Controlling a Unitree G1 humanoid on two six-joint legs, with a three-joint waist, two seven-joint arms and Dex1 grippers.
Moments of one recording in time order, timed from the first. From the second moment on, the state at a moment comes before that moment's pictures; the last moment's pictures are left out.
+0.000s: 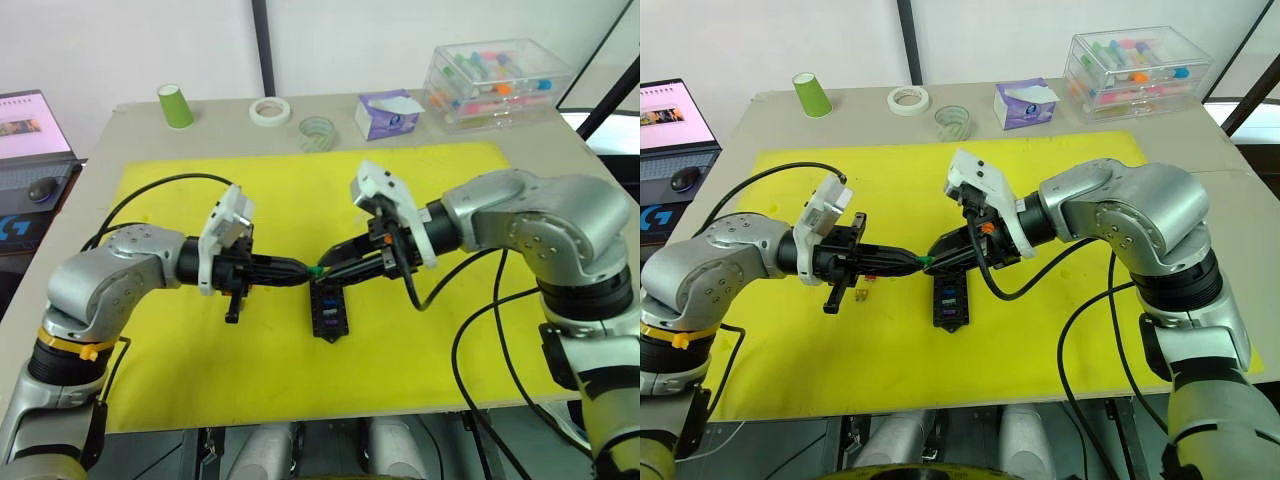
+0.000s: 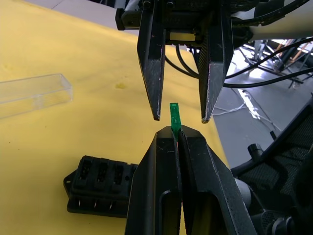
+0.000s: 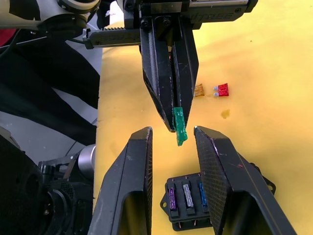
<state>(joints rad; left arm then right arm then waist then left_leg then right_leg) -0.53 0.73 -0.02 -0.33 -0.80 0.86 -1.16 -0.98 -0.67 0.22 -0.37 0.79 1.34 1.00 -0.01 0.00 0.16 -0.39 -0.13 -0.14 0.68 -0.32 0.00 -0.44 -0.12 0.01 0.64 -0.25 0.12</state>
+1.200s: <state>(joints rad) -0.46 0.78 -0.22 -0.23 -0.48 0.64 -1.15 -0.96 -0.79 0.48 -0.34 0.51 0.96 1.13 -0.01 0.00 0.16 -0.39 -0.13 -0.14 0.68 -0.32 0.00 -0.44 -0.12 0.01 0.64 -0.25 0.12</state>
